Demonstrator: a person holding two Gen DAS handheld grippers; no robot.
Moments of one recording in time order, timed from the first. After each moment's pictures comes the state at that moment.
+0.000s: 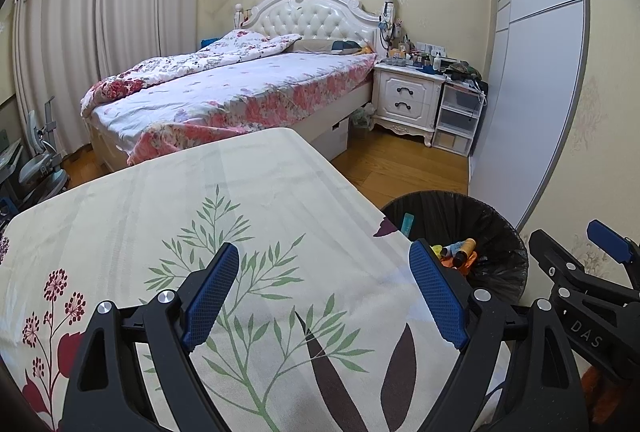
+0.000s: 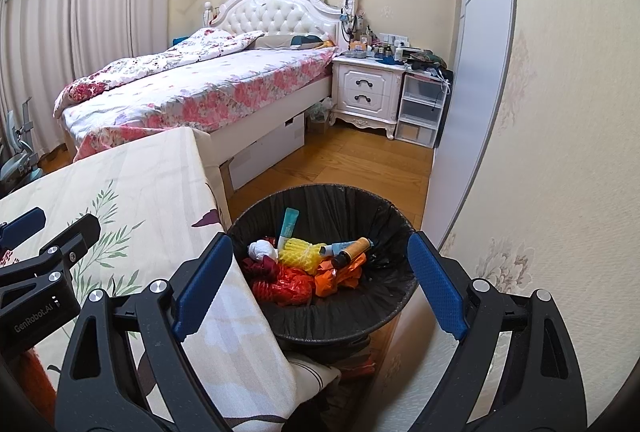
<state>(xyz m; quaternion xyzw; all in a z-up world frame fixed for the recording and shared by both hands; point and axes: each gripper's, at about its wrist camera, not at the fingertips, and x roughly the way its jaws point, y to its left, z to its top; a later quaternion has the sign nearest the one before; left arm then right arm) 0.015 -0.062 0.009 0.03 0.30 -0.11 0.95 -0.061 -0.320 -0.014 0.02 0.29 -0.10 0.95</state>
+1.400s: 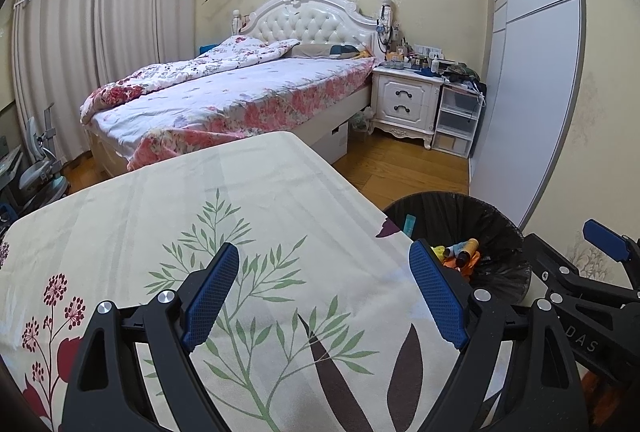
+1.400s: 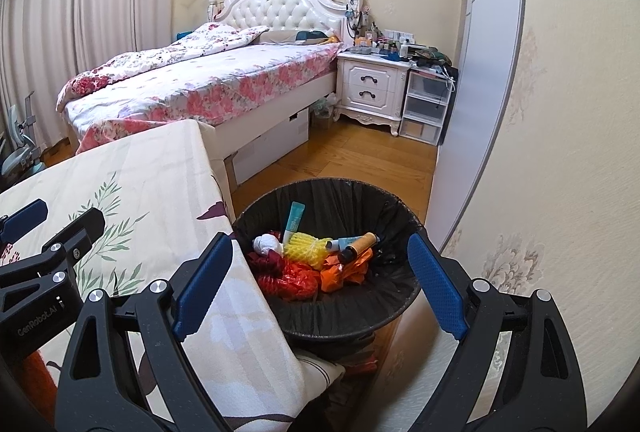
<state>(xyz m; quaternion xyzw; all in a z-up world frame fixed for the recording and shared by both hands) 0.012 -0.062 0.008 0.03 0.29 -0.11 0.95 -0.060 -0.311 -0.025 0.01 0.29 -0.10 0.95</state>
